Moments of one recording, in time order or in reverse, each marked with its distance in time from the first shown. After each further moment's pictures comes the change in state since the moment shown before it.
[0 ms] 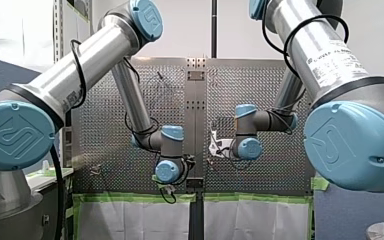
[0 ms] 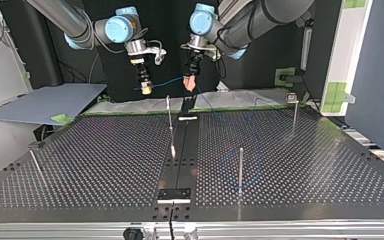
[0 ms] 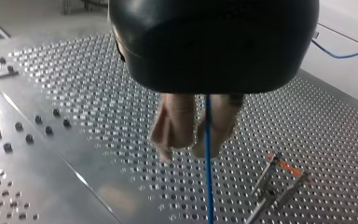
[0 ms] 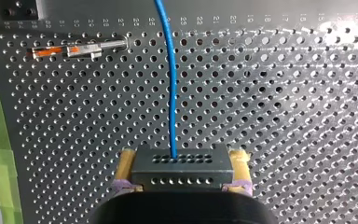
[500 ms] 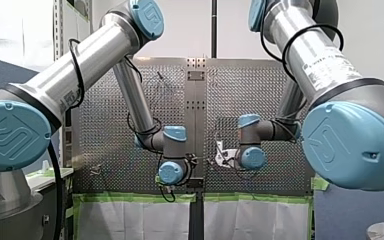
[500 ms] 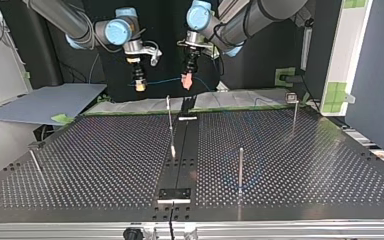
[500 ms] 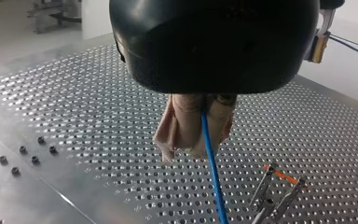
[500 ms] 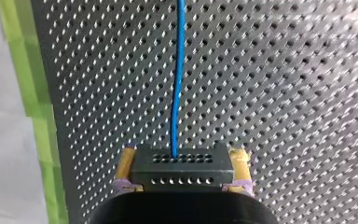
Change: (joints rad) left arm -0.036 -0.001 0.000 0.027 -0.047 0.128; right arm -0.039 0.073 0.002 -0.008 0.059 -0.013
